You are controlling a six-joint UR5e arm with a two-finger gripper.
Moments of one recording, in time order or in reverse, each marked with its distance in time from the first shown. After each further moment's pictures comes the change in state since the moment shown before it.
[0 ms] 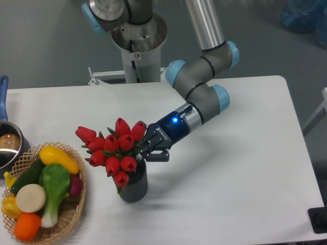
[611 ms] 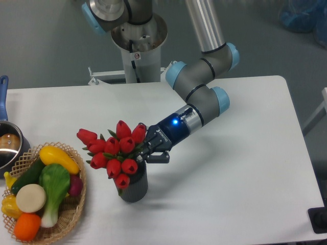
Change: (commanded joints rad) arm 0.002 -0.006 0.003 0.000 0.000 0.012
